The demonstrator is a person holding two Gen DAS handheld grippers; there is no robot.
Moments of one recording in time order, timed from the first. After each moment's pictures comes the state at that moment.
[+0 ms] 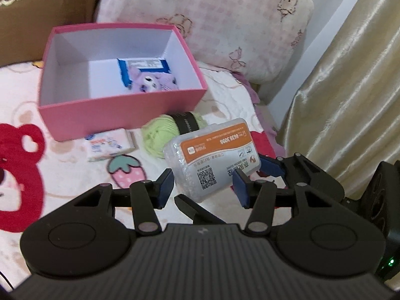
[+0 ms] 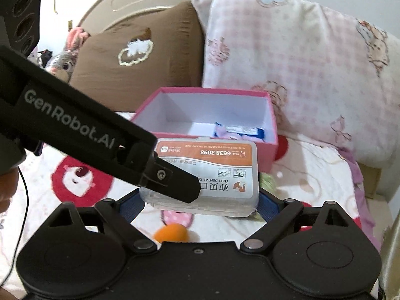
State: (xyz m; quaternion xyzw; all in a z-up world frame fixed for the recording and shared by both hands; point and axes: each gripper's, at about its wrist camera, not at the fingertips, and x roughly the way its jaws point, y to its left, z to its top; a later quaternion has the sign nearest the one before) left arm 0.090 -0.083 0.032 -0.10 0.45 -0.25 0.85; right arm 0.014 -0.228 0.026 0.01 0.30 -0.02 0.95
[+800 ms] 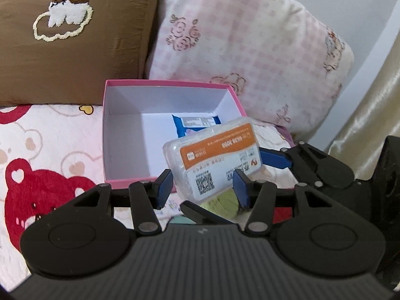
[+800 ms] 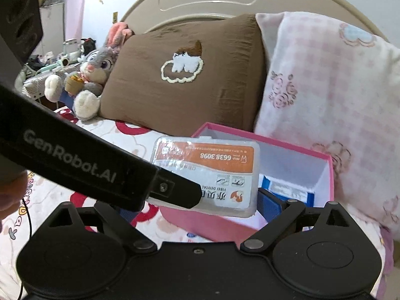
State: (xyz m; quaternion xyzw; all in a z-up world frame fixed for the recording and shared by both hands) left arm 0.166 -0.018 0.073 -0.12 0.40 -0.17 0.89; right arm 0.134 -0.205 0.075 -0.04 0.30 0.10 0.95
